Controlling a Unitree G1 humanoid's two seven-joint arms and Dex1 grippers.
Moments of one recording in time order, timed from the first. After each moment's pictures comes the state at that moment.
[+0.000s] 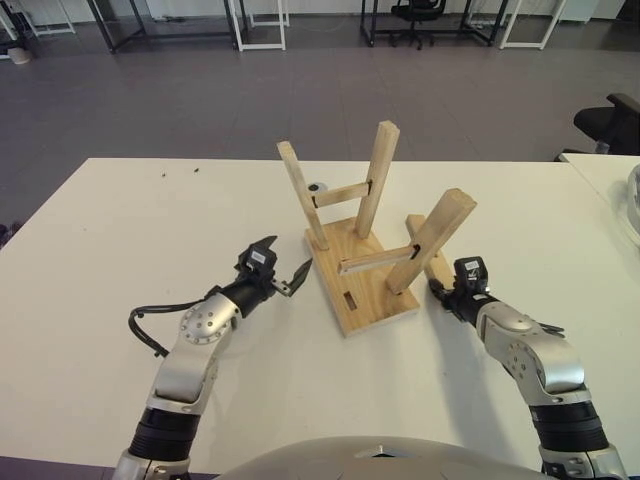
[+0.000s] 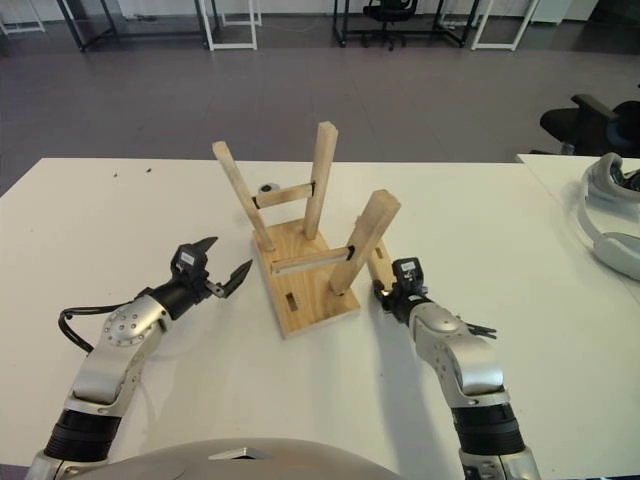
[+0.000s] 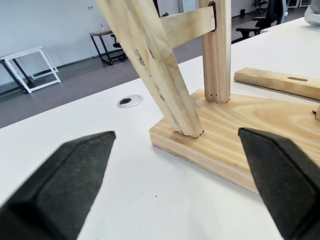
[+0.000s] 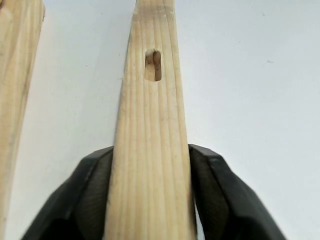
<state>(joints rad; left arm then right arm) 0.03 0.32 -0.11 -0.25 -0.12 0.23 -0.42 -0.01 -0.40 0.01 -0.24 0.39 0.82 0.02</state>
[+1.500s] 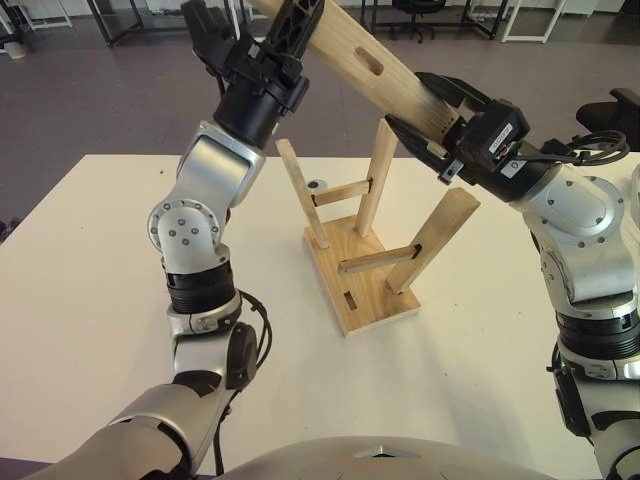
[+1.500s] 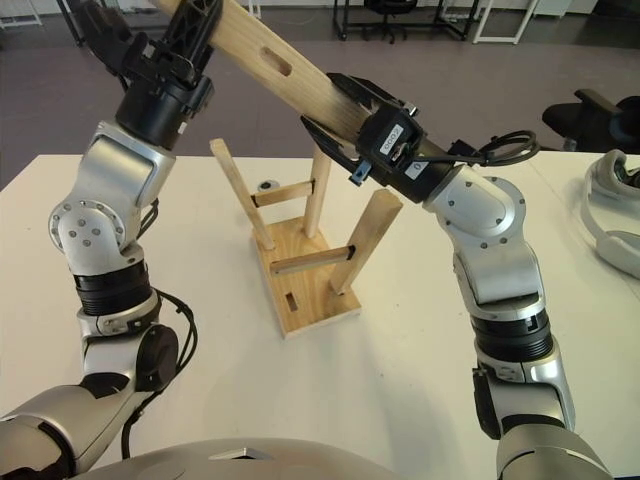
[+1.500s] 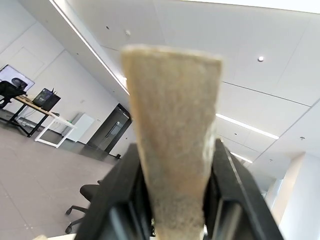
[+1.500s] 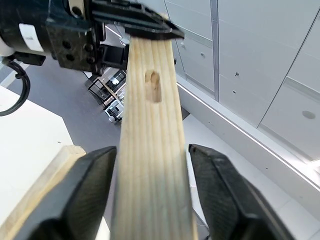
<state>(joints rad) -0.77 0.07 0.23 -0.23 -1.33 0.60 -0.01 -0.54 -0.59 0.03 -0.40 0.16 0.10 0.58</state>
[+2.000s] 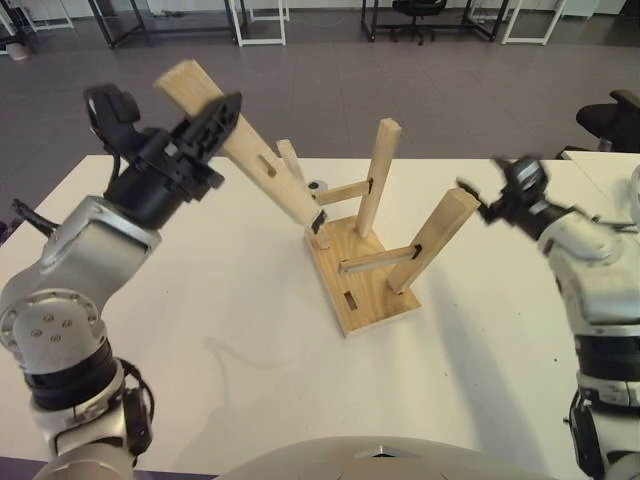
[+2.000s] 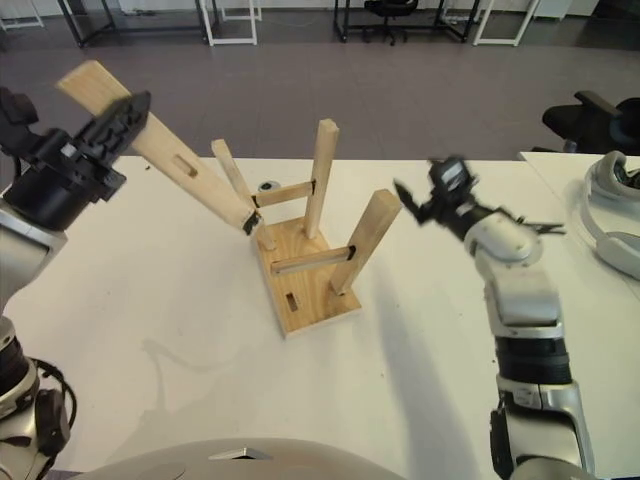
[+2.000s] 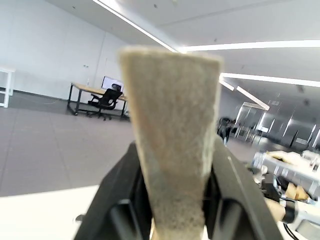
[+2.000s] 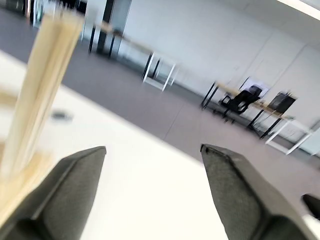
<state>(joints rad) -0.31 0.56 0.38 -0.67 -1.42 0.79 0.09 -0.25 -0.59 -0.05 -0.06 0.14 0.33 0.50</state>
